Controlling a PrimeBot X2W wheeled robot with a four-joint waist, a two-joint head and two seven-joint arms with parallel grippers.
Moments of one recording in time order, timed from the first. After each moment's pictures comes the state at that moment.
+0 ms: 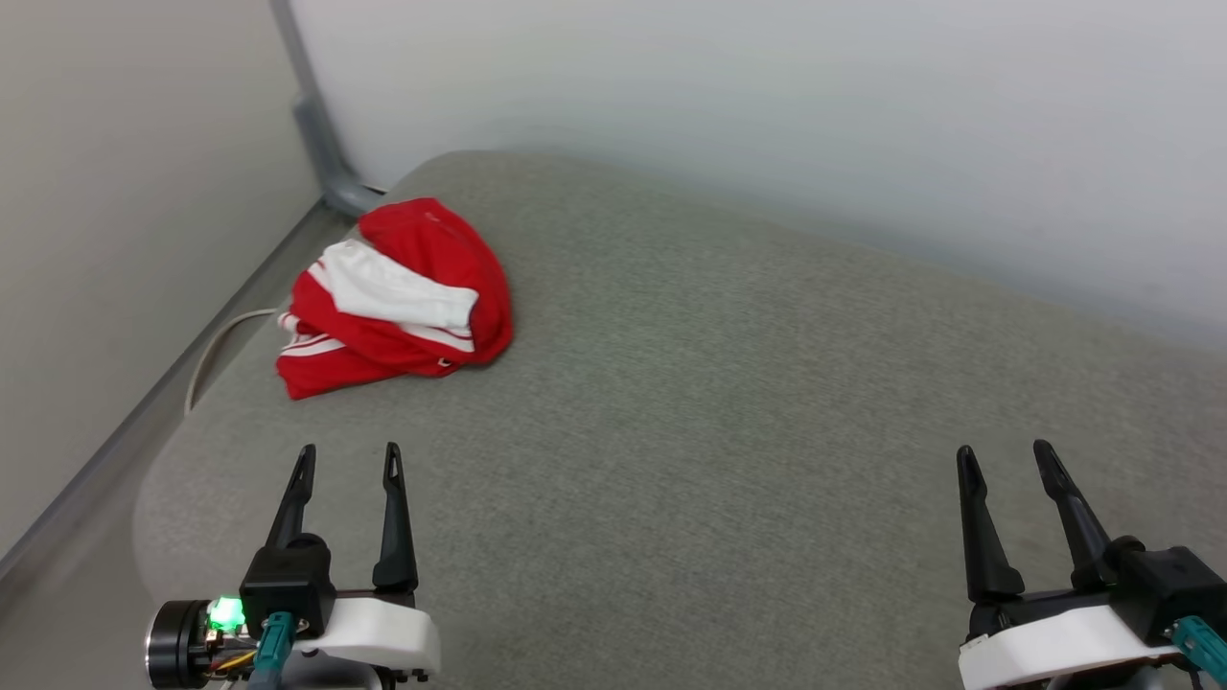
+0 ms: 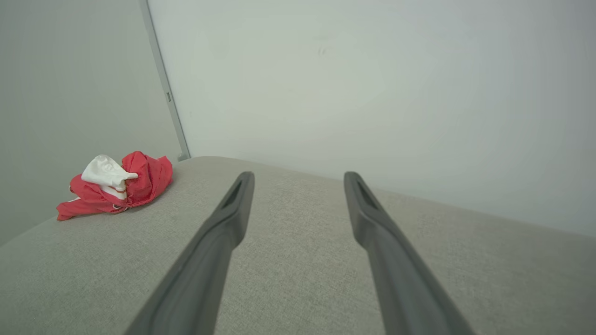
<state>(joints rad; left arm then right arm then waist) -0.01 0.07 -0.05 0.08 -0.02 0.10 -0.26 0.02 -0.05 -0.04 0.07 0.13 0.13 -0.26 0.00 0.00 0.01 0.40</state>
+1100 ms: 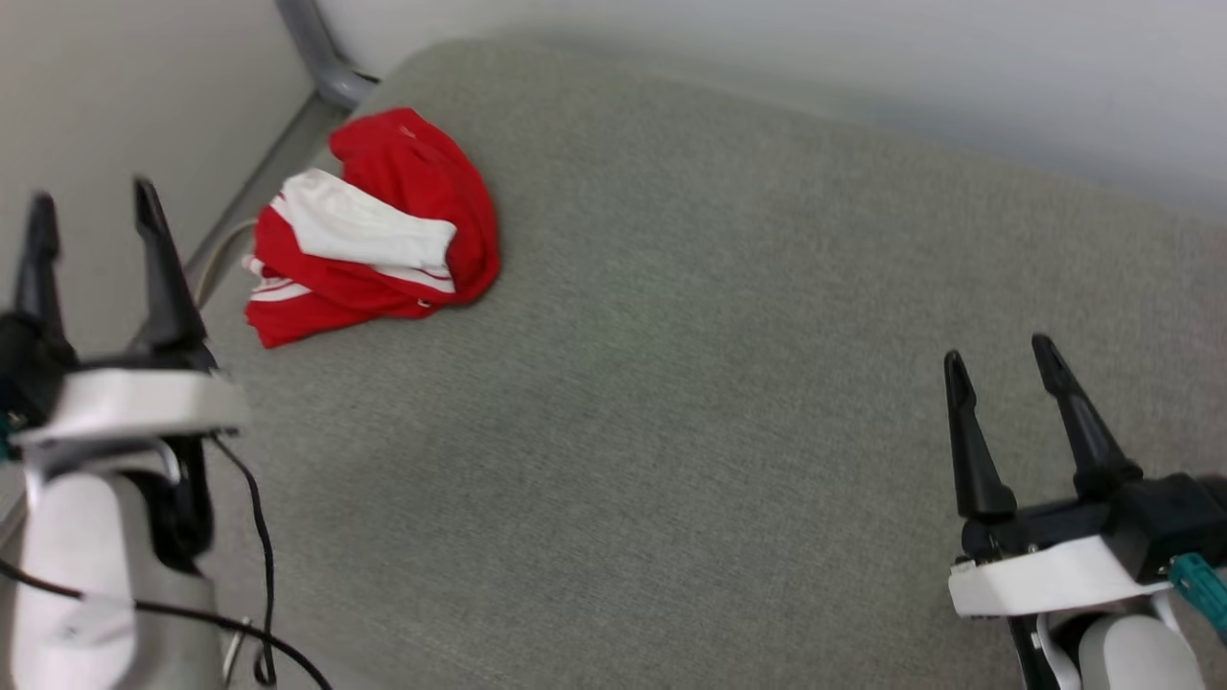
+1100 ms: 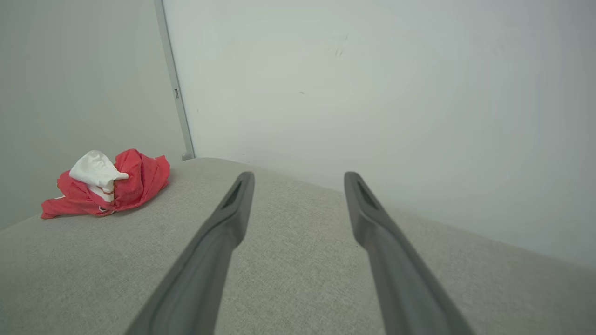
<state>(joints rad) -0.38 0.13 0.23 0.12 -0.12 -0.05 -0.26 -0.08 -0.05 0.00 -0.02 0.02 0.13 -0.26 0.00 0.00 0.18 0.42</state>
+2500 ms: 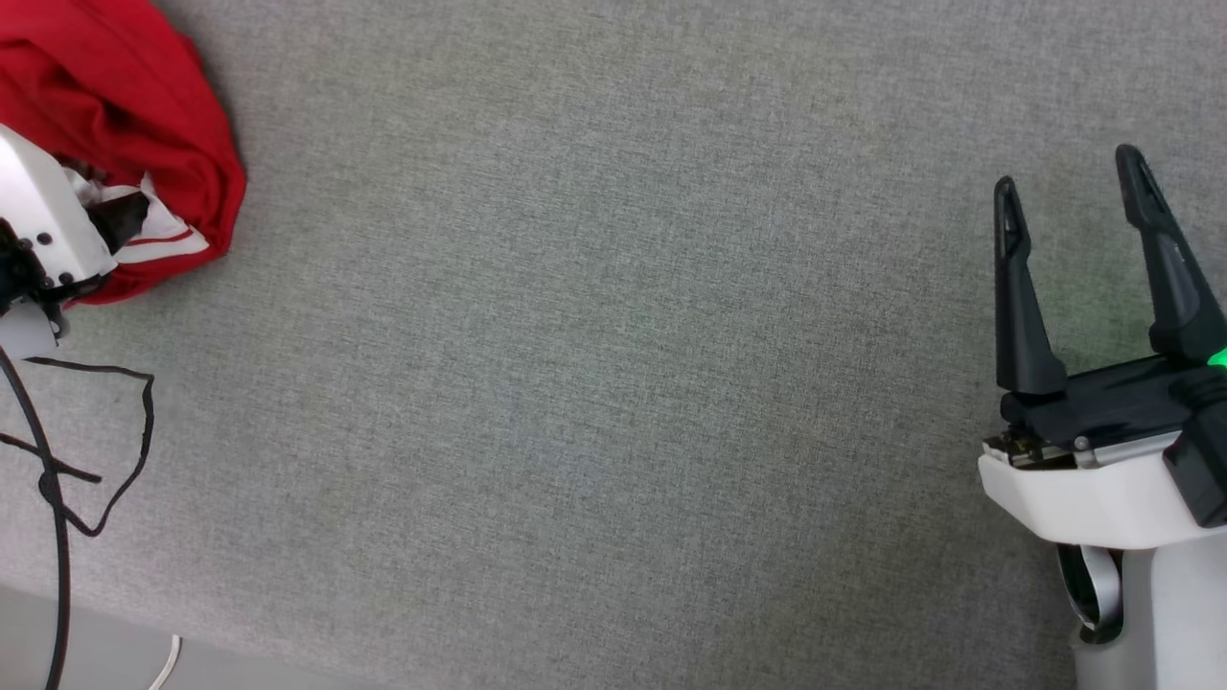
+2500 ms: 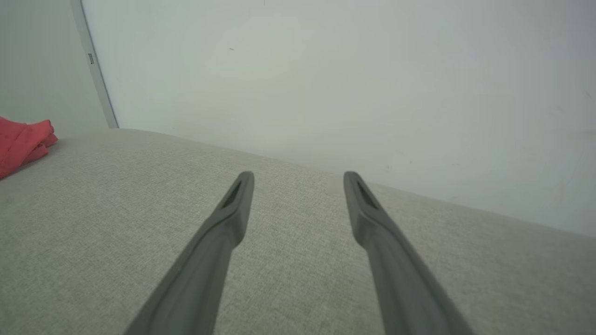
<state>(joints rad) -0.96 0.60 -0.26 0.80 -0.89 -0.13 0.72 -0.26 -0.05 0.01 -0.23 -0.12 0.13 -0.26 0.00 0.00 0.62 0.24</state>
